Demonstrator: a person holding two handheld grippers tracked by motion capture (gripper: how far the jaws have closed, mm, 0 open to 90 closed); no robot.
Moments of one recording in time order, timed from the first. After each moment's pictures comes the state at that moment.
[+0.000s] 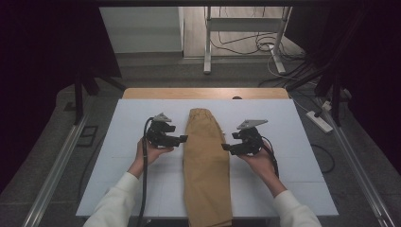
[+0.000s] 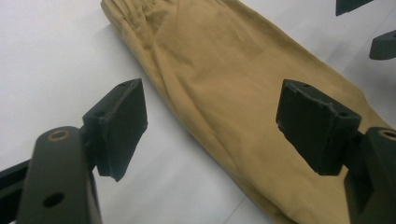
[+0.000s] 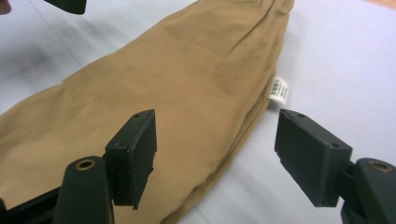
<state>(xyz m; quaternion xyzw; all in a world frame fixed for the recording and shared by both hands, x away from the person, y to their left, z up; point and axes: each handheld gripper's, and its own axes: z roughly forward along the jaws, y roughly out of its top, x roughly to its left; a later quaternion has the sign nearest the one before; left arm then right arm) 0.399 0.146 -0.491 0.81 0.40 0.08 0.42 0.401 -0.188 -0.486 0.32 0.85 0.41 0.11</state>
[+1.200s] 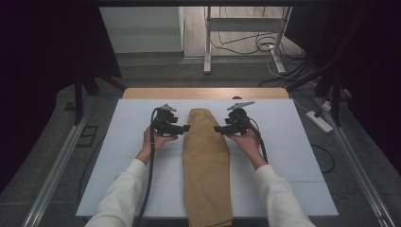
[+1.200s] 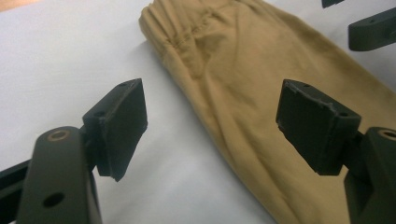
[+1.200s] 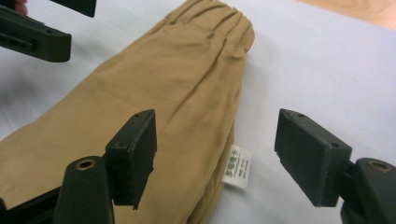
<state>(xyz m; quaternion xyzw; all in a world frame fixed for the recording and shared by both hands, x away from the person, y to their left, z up) 0.453 0.141 -0.506 0.81 0.43 0.09 0.39 0.479 -0.157 -0.496 0.36 0.84 0.39 0.09</state>
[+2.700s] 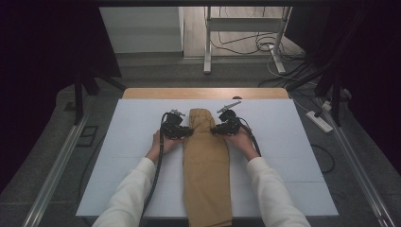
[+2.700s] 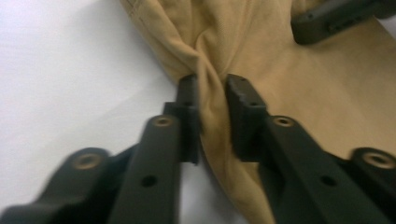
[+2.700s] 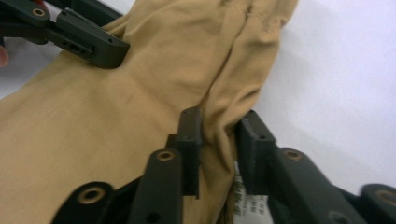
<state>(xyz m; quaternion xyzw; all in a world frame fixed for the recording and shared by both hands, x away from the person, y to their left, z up) 0.467 0.116 -0.537 0.83 0.42 0.03 0.37 0.501 -0.134 -0.523 0.33 0.88 0.35 0.05</state>
